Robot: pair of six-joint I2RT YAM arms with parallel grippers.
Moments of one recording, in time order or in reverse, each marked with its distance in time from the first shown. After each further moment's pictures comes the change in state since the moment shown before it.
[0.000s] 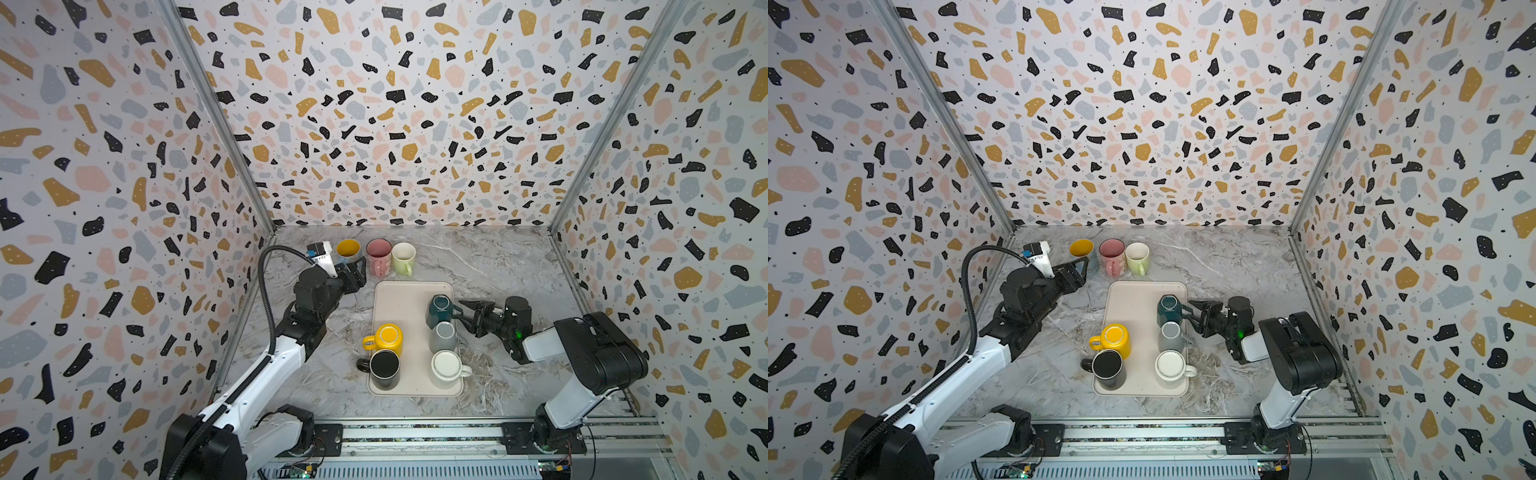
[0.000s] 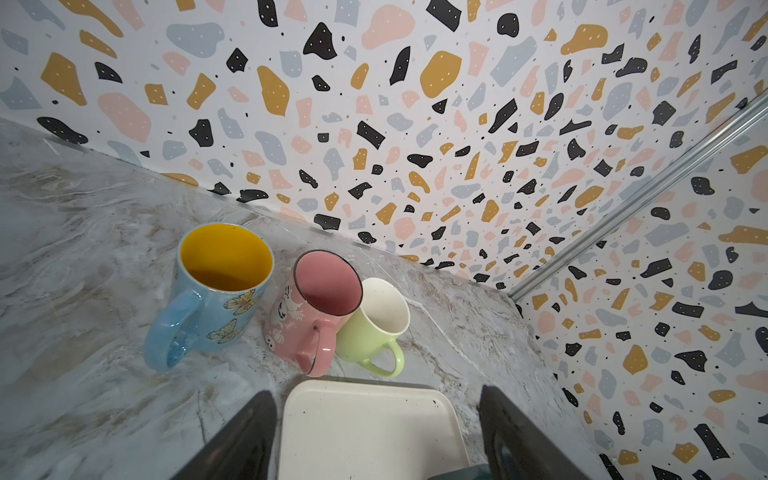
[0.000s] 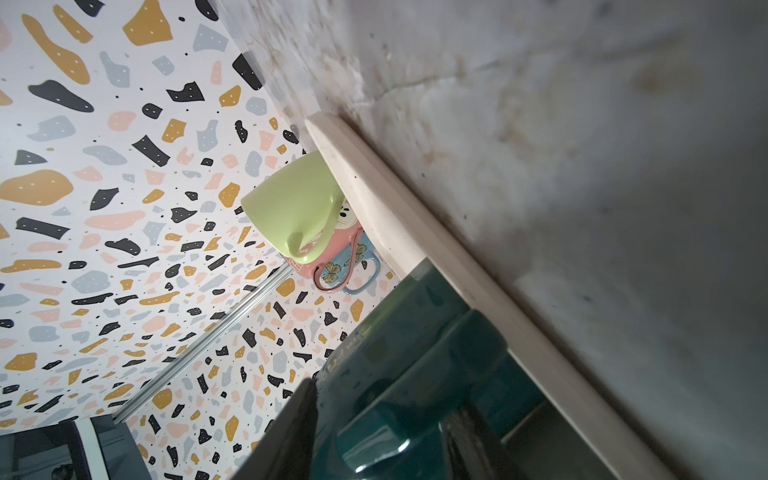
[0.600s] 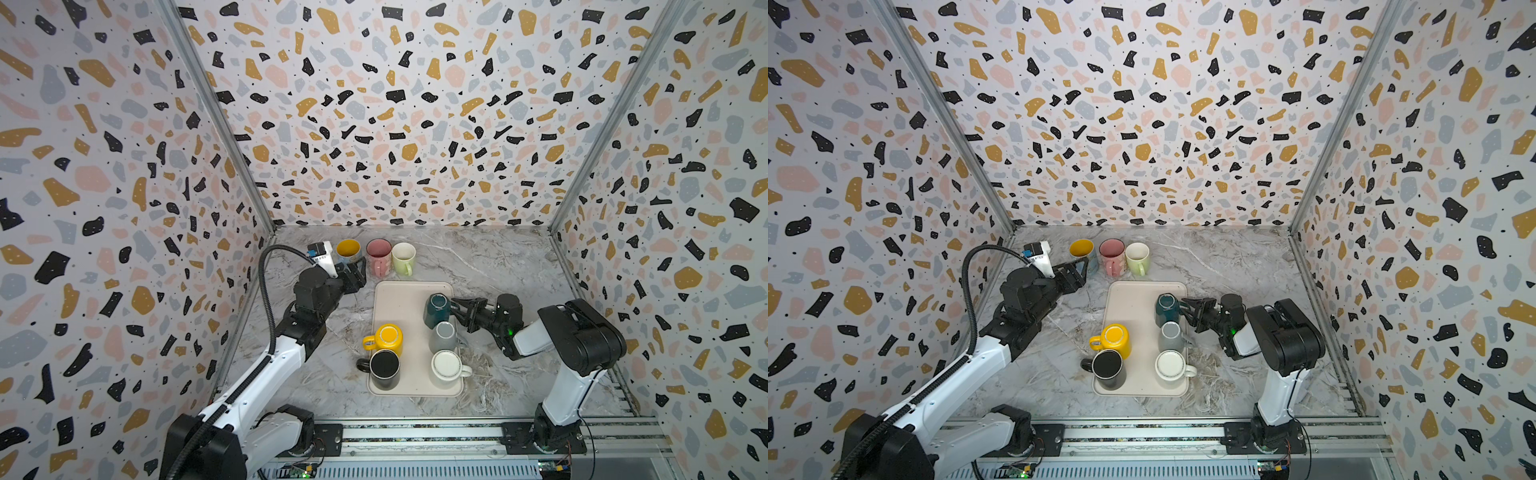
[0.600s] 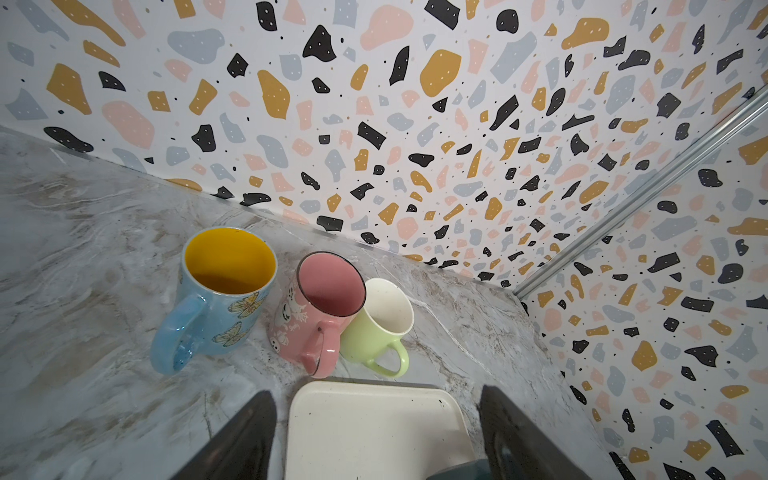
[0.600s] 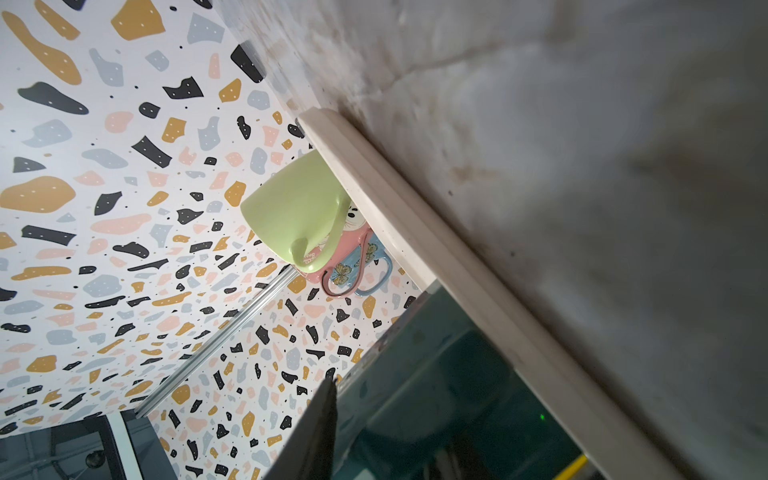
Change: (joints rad) left arm 0.000 0.001 0.000 -0.001 -0.005 0.023; right arm 0.045 0.144 0.070 0.140 0.020 0.076
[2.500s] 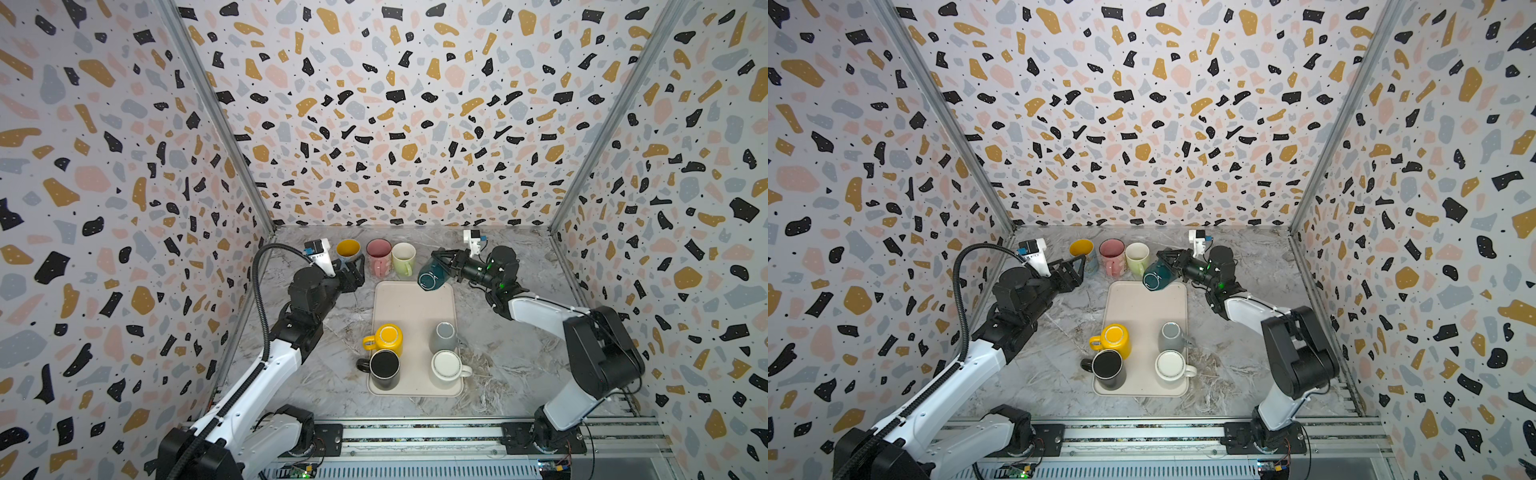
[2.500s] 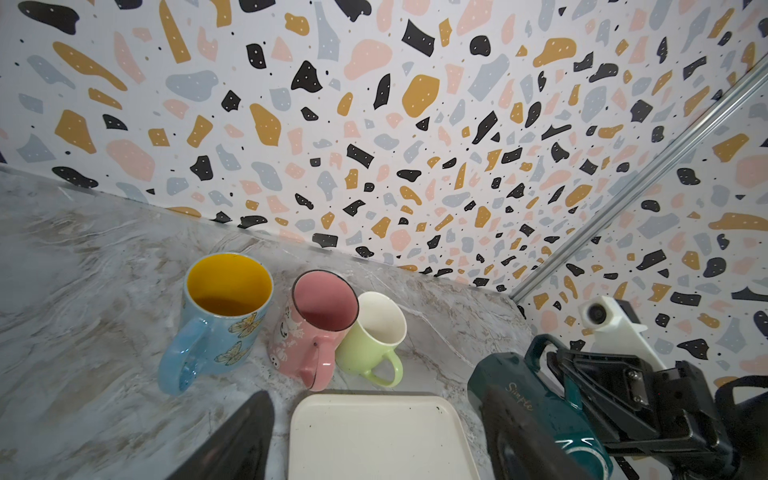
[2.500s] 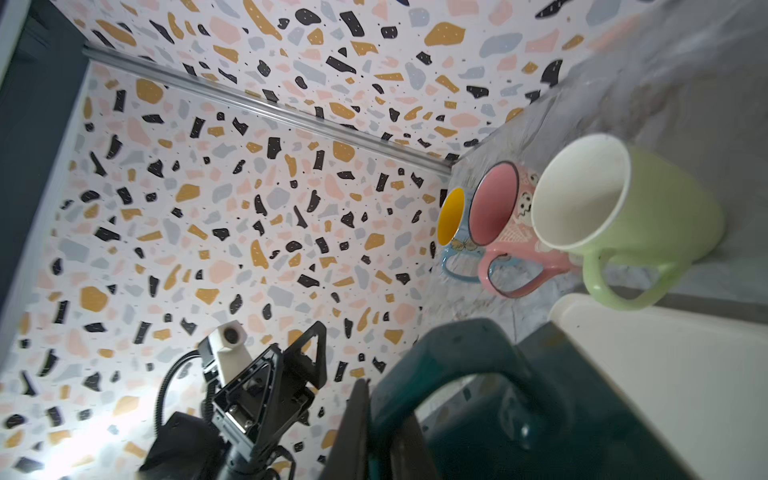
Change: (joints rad) left arm 0.000 -0.049 0.035 -0.038 0.022 0.046; right arm 0.104 -0.216 0.508 -0.414 -0.066 -0.861
